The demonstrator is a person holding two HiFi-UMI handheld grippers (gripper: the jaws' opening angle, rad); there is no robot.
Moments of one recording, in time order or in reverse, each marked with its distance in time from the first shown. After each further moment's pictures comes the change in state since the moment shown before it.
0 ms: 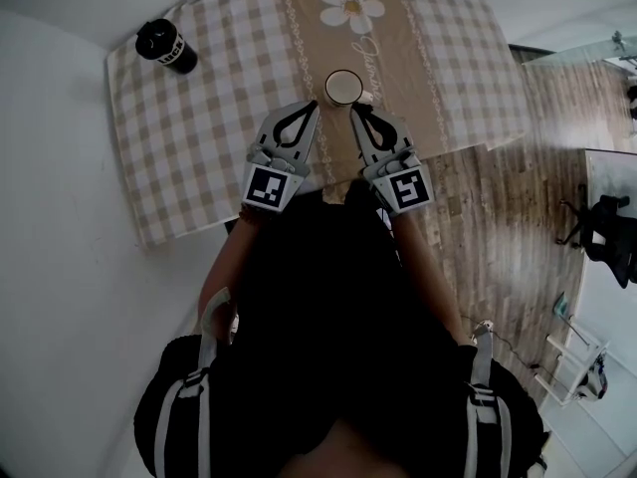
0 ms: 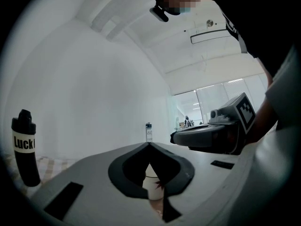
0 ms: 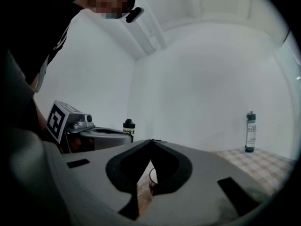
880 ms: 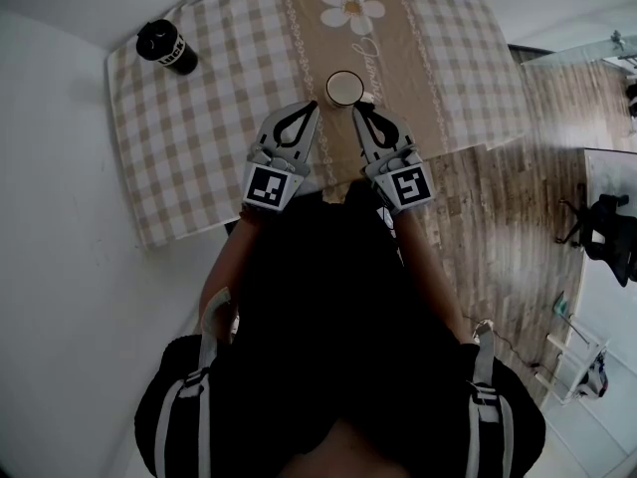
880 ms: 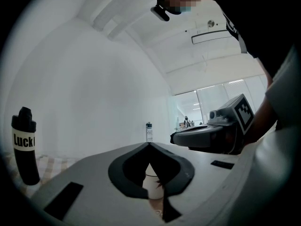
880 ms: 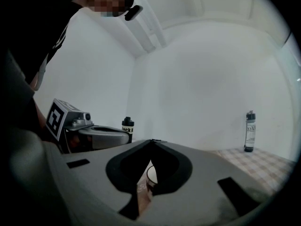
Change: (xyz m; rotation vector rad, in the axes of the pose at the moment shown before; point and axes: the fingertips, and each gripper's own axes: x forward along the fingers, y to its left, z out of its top) left arm -0.001 0.004 -0.004 -0.009 0.003 0.001; right arm 0.003 -0.005 -0.006 -0.010 0.022 -0.004
